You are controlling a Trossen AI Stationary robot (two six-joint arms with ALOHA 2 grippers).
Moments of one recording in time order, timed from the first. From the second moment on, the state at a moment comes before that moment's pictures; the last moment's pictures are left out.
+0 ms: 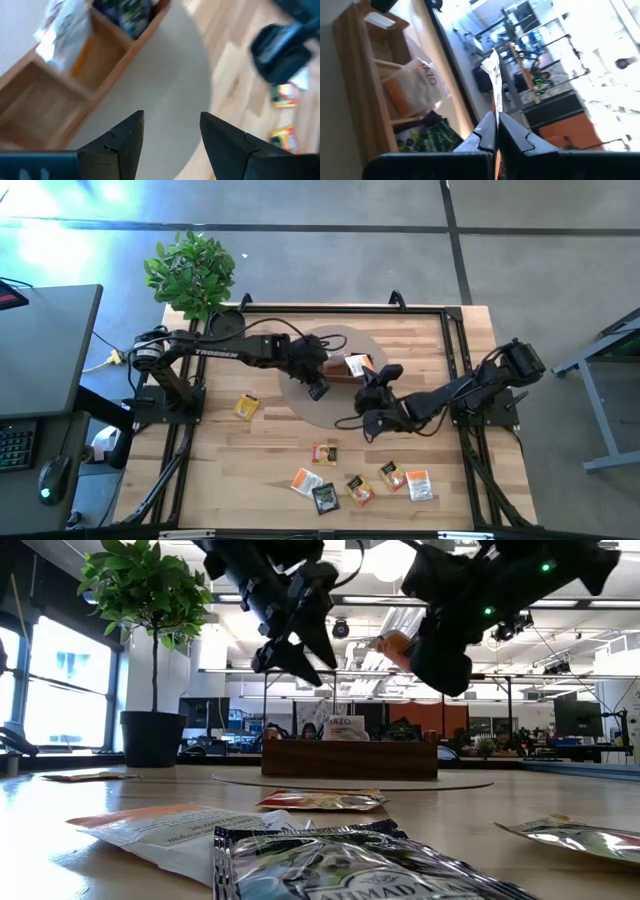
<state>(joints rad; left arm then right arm) 0.13 1.67 1.27 -0.44 0.11 -0.50 0.31 1.59 0.80 0.00 1.35 -0.21</state>
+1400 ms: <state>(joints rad) 0.16 1.77 1.27 0.24 0.12 -0.71 0.35 1.59 0.80 -0.08 1.56 -0.32</state>
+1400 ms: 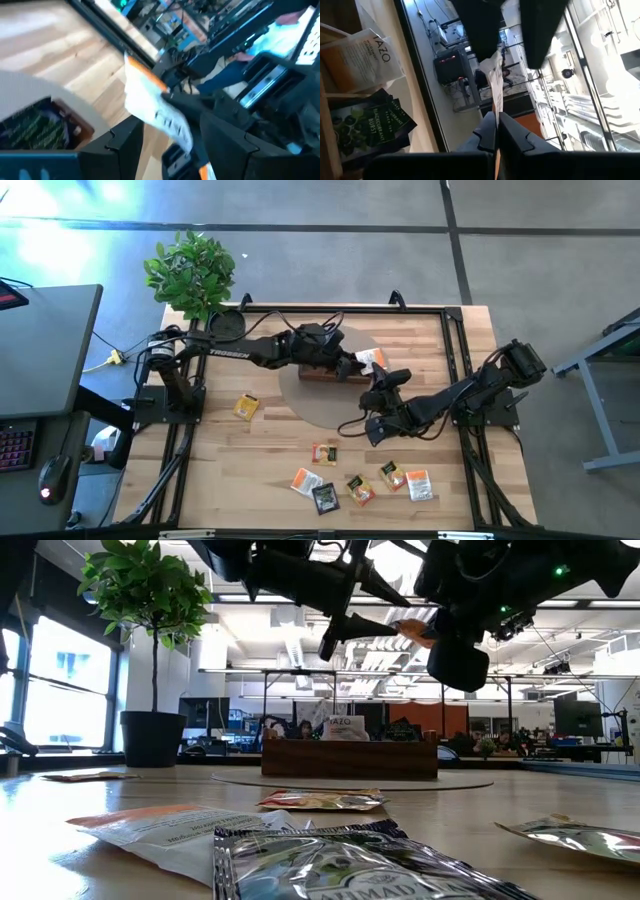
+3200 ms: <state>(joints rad) 0.28 1.74 1.45 -0.55 0.15 -0.07 0.35 1.30 0.80 -0.40 0.82 0.21</state>
